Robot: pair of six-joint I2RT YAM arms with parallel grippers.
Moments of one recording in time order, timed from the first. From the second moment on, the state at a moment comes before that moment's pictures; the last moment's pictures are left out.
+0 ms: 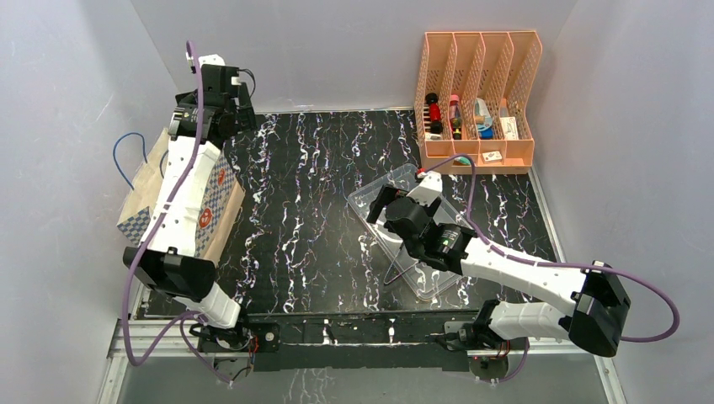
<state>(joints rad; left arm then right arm) -0.20 1.59 1.95 -1.07 -0.56 -0.26 0.96 1.17 0.83 -0.27 0.71 0.88</state>
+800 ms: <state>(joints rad) -0.07 1.59 1.63 -0.93 -0.48 -0.29 0.96 1.19 0.80 -0.22 0.68 0.88</state>
